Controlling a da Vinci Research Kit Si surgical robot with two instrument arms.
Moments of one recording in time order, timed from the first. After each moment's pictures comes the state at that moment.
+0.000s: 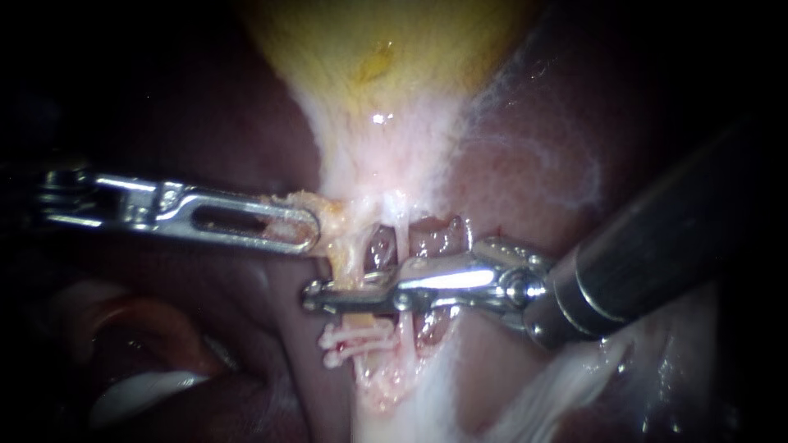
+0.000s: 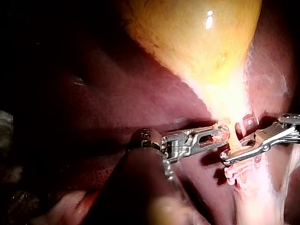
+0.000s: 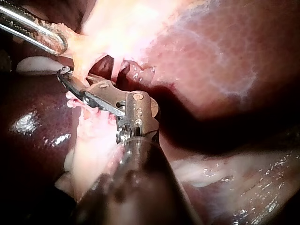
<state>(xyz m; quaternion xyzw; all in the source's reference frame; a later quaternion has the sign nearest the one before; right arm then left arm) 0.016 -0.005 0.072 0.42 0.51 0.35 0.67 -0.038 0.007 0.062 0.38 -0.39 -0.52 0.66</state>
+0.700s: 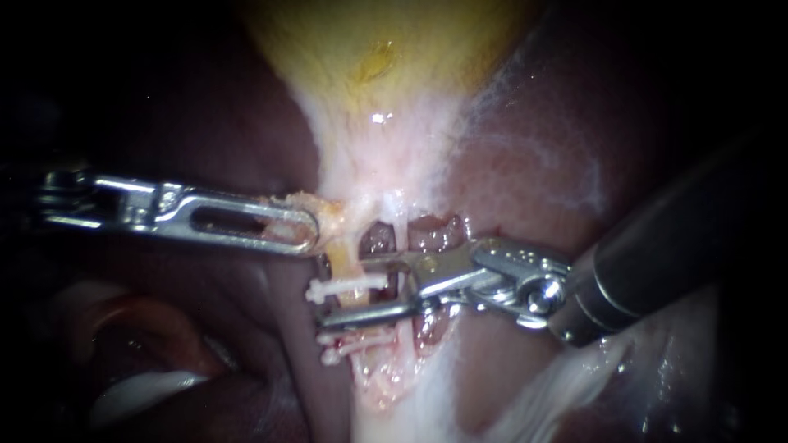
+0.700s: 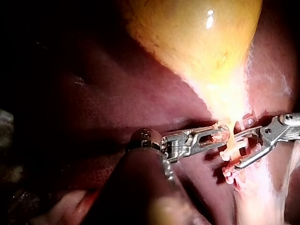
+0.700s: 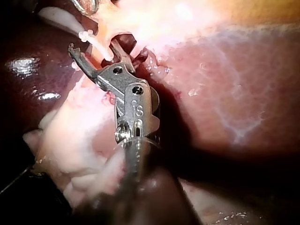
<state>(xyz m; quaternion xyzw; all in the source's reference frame) 0.015 -0.006 0.073 0.32 0.57 0.20 0.73 -0.038 0.006 0.062 0.38 -0.39 -0.52 0.66</state>
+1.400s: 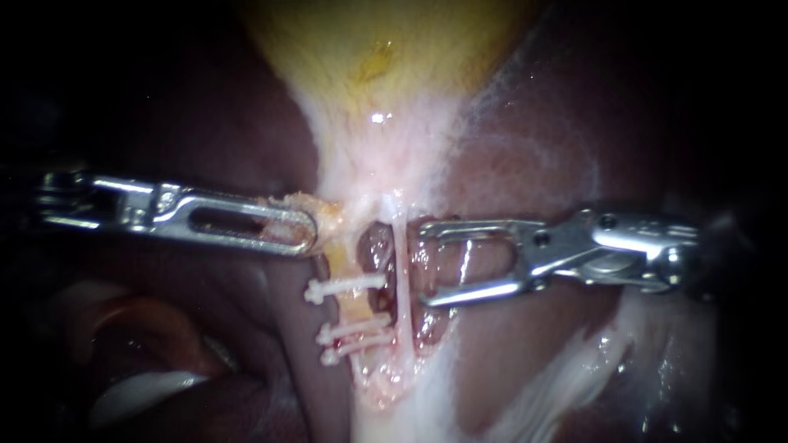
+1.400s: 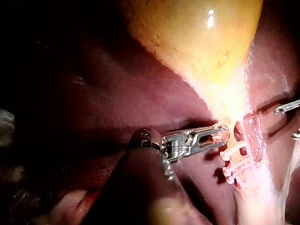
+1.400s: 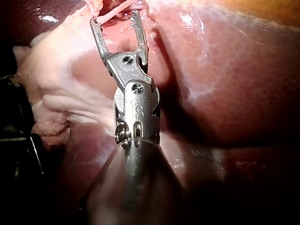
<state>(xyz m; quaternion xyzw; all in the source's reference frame) 0.000 -0.001 0.065 0.25 0.60 0.13 0.75 -0.038 0.006 0.062 0.38 -0.39 -0.52 0.66</state>
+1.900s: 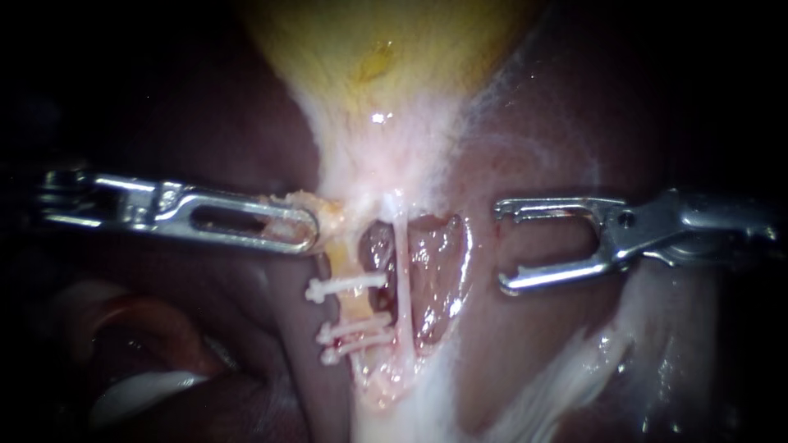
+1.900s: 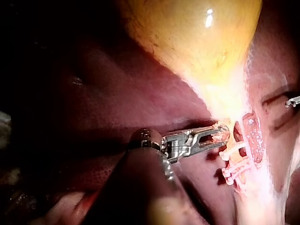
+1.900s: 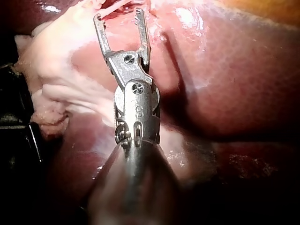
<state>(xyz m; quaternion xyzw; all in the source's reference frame) -0.001 0.000 0.064 0.25 0.60 0.13 0.75 -0.040 0.007 0.064 0.37 -0.40 -0.52 0.66</state>
